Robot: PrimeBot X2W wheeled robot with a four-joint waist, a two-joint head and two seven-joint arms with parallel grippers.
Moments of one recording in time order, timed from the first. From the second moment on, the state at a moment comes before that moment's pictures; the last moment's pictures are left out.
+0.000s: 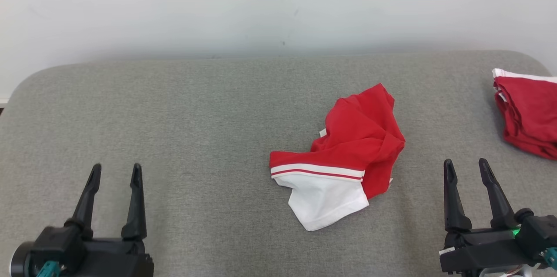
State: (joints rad) left arm -0.11 0.20 -0.06 0.04 -0.24 -0.01 -0.26; right arm -0.06 -0.12 -0.01 0.09 0.26 0.13 -0.26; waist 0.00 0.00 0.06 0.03
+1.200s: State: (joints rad) left arm 0.01 0.08 0.08 0.04 -0.13 -0.11 -0.26; right arm 0.02 -0.13 0.00 0.11 0.27 0.13 -0.26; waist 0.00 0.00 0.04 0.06
